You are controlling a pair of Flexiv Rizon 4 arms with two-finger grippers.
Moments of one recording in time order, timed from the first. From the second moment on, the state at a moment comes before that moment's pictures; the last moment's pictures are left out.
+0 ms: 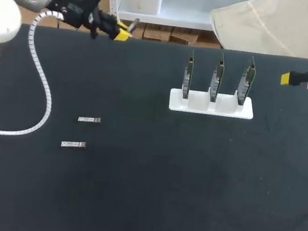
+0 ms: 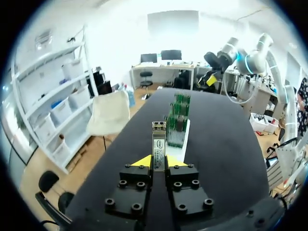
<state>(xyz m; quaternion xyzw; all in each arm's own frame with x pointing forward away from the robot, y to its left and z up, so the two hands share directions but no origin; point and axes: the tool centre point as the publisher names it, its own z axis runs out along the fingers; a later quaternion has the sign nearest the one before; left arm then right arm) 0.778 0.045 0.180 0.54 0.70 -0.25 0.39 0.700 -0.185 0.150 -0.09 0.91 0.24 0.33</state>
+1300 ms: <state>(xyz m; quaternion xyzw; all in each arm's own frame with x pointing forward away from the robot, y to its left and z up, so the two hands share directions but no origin) 0.794 -0.026 0.214 0.52 0.62 -0.37 0.46 0.700 -0.185 0.150 -0.09 0.91 0.24 0.33</state>
